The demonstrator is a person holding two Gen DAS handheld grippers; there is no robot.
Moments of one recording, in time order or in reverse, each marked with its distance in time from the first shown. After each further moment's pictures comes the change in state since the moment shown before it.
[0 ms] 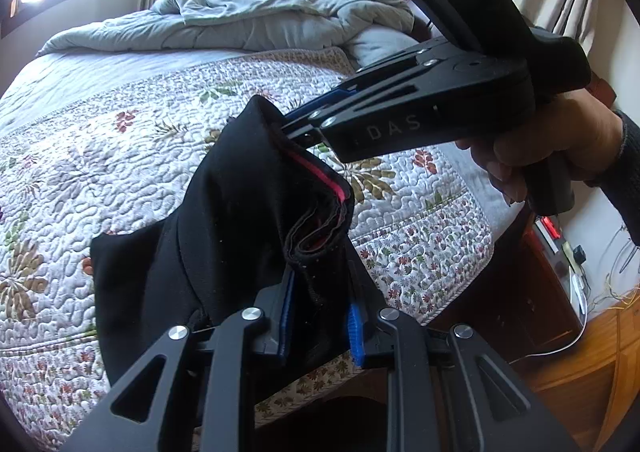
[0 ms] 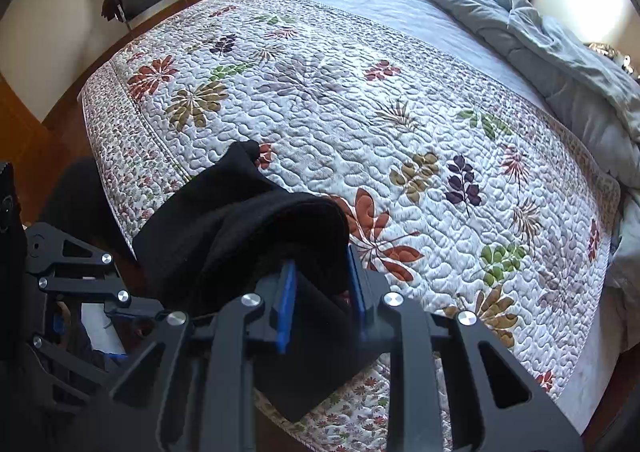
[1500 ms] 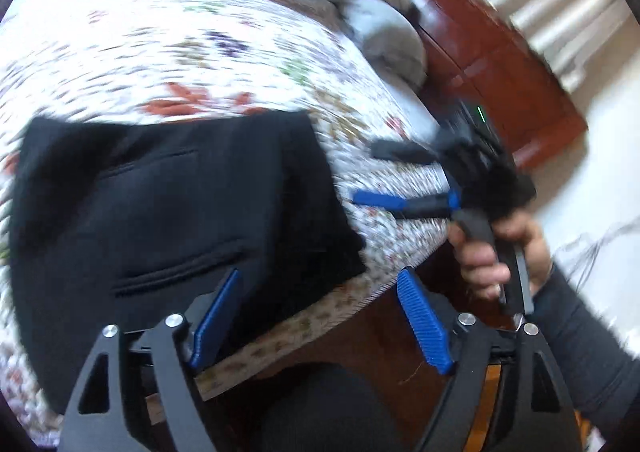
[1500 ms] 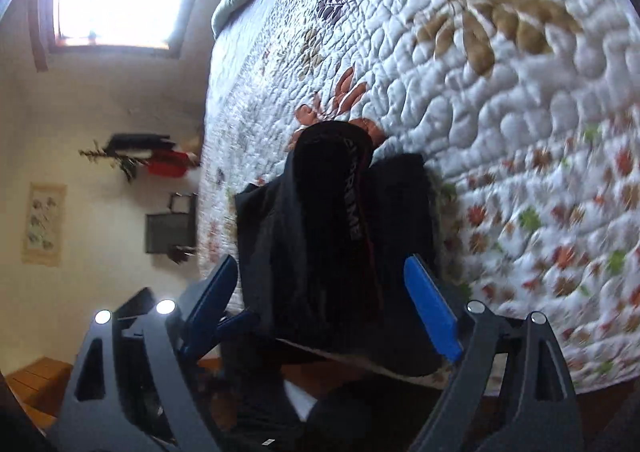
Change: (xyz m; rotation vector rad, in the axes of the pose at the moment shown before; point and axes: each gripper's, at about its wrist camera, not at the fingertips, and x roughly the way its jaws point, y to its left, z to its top) left arm 0.035 0.054 -0.056 -0.210 0.109 -0.256; right arm 0.074 -0.078 -0.202 1.090 -0.202 0.638
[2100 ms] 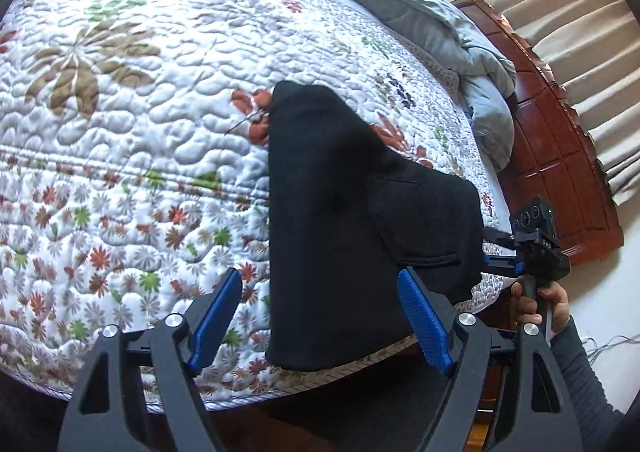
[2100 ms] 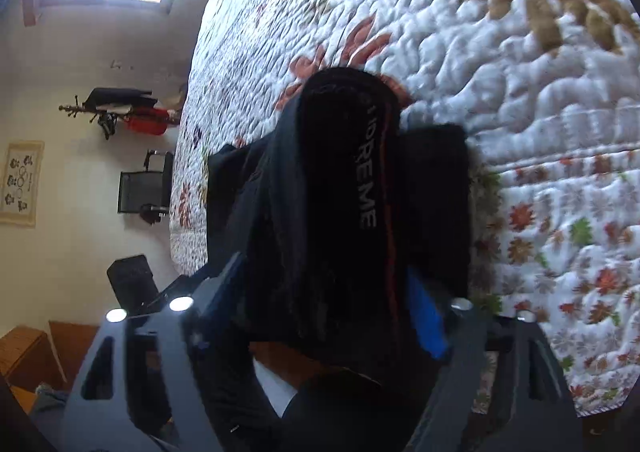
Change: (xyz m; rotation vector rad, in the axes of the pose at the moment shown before) left arm -0.083 0.141 -0.041 -0.317 -0.114 0.151; right arm 0.060 0.026 0.005 -0.118 0.141 -0.131
